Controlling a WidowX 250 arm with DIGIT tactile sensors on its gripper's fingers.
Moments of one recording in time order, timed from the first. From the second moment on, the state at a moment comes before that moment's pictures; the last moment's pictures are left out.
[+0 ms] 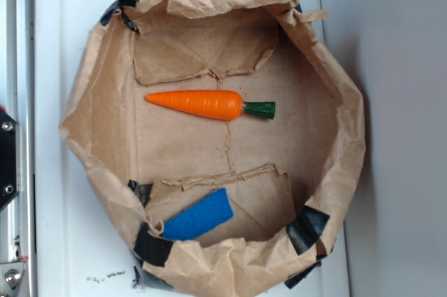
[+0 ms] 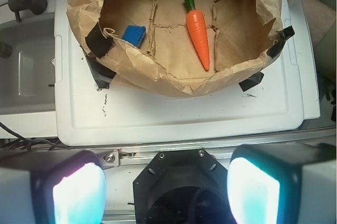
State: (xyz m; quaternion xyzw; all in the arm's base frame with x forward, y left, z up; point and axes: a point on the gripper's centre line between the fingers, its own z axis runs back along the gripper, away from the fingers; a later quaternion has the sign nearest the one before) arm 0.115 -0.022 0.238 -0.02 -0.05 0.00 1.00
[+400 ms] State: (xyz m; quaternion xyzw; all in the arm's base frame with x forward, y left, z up) arm 0.115 -0.022 0.235 -0.02 -0.05 0.00 1.00
